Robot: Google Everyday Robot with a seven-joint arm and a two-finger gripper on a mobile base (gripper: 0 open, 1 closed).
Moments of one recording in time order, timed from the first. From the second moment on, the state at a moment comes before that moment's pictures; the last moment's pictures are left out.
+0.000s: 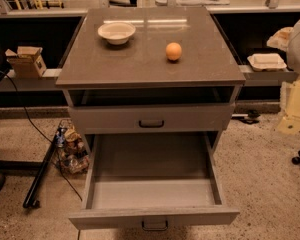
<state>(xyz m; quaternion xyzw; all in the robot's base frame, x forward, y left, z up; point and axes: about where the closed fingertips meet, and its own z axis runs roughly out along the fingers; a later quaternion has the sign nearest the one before) 0.439 -0.224 0.970 -0.62 0.76 -0.07 0.17</state>
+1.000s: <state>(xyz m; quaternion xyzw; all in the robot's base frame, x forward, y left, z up) 0.512 -0.226 0.959 -0.56 0.80 -0.03 0.24</state>
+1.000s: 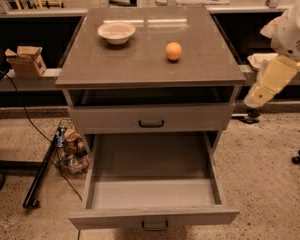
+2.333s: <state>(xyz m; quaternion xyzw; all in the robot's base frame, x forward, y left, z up) 0.604 -0.221 0.943 -0.45 0.83 0.05 0.32</state>
